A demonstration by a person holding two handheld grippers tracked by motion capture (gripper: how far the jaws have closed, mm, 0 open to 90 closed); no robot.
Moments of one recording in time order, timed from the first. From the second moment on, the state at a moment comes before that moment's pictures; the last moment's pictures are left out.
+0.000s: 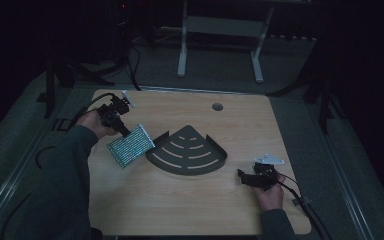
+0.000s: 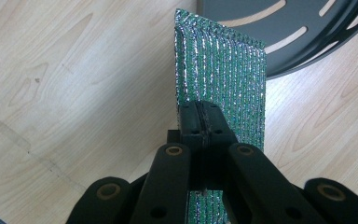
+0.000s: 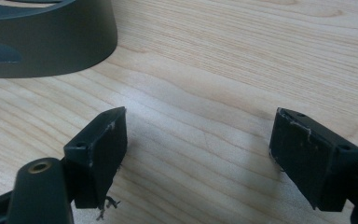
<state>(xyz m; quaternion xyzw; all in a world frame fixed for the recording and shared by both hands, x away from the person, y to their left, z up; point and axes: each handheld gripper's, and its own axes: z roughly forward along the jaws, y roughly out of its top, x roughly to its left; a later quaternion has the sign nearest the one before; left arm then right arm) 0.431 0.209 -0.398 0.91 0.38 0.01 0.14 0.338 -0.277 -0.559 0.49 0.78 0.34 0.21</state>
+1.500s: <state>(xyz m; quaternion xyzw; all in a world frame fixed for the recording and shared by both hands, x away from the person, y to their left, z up) 0.454 0.130 -0.383 0.94 0.32 0.03 0.14 0.338 -0.277 -0.559 0.49 0.78 0.34 0.21</state>
